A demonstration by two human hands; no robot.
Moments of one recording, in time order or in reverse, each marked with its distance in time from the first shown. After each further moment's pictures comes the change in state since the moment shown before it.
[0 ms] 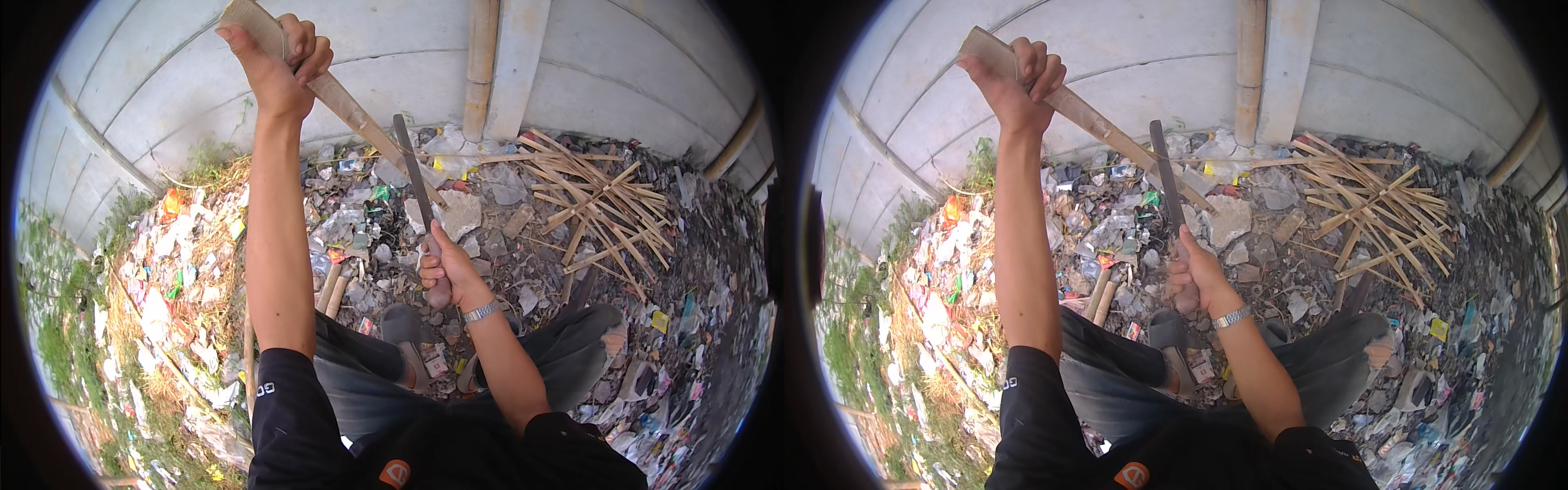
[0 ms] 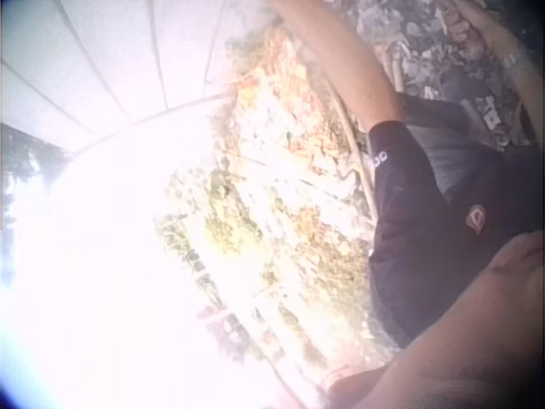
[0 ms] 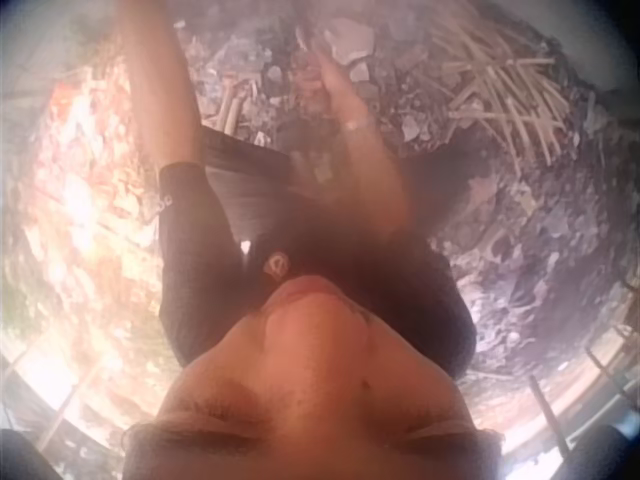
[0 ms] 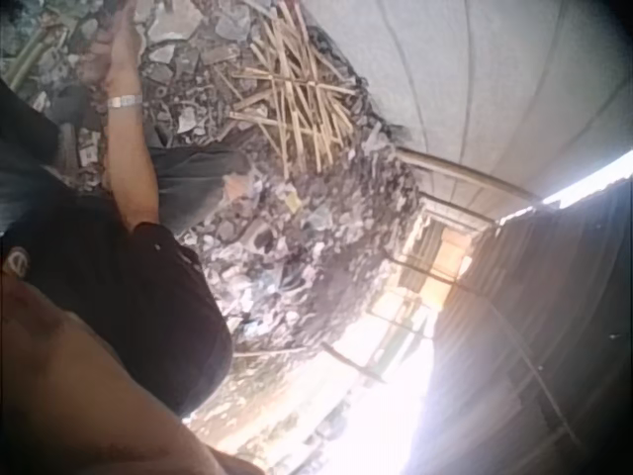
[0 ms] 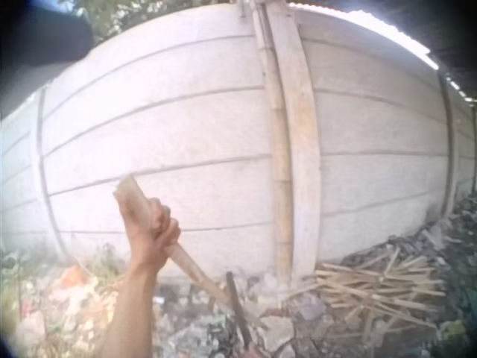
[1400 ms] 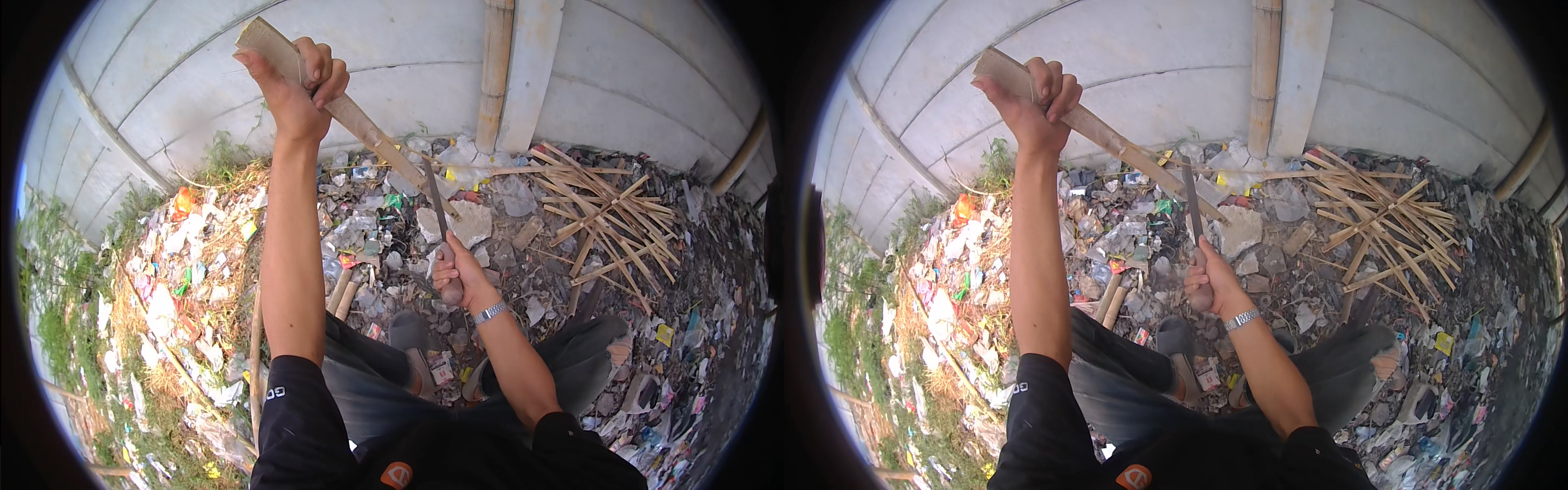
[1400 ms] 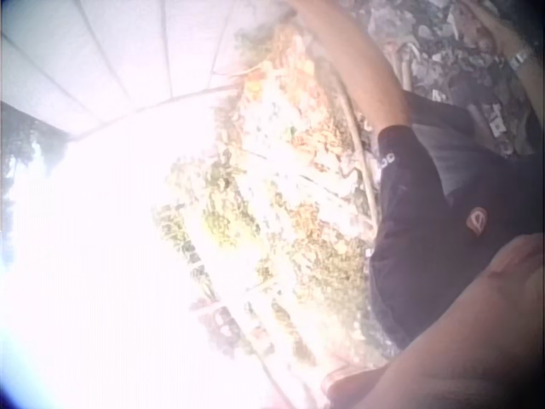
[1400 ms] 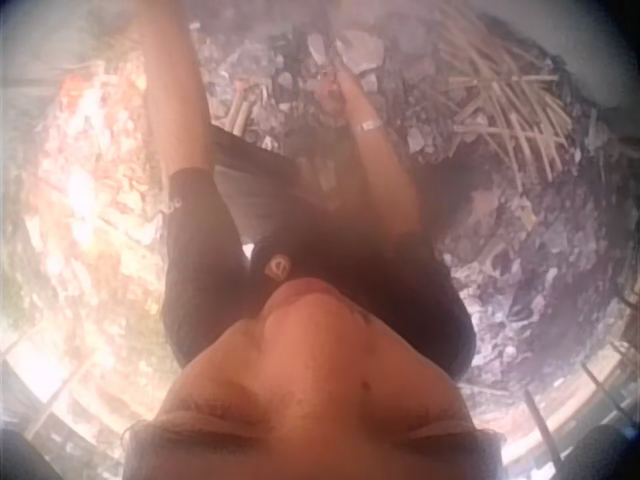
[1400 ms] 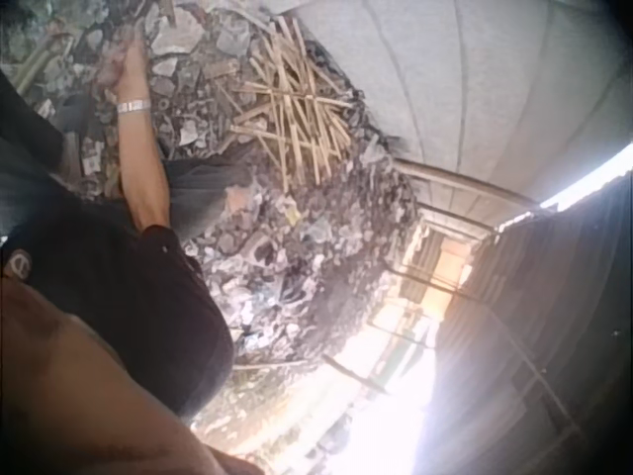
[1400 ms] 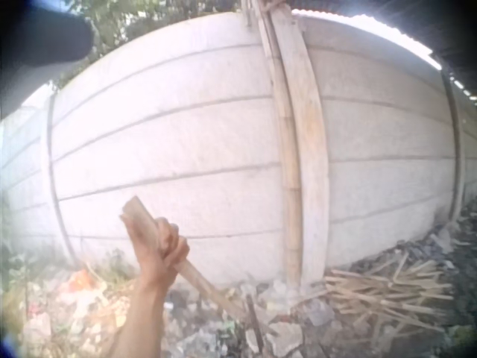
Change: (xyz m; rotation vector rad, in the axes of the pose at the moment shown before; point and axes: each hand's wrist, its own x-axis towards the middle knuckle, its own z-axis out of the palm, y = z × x) left_hand -0.016 0.006 -0.006 -0.069 -0.005 -0.003; right_hand 0.027 0.001 -0.030 0.181 -0.033 0.125
